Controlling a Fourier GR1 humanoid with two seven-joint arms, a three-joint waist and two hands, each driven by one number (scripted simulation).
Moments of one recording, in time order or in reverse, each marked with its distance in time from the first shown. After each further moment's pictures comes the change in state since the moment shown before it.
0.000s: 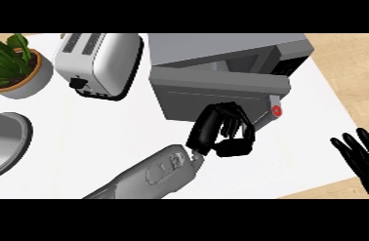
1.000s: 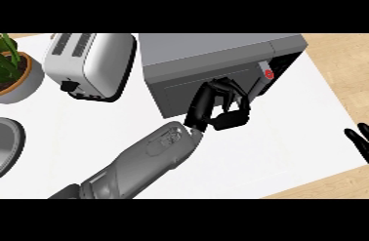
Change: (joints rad) left arm -0.127 -0.001 0.070 0.141 0.285 -0.025 -0.154; right arm -0.038 -0.061 -0.034 -0.079 -0.119 -0.073 0.115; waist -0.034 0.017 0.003
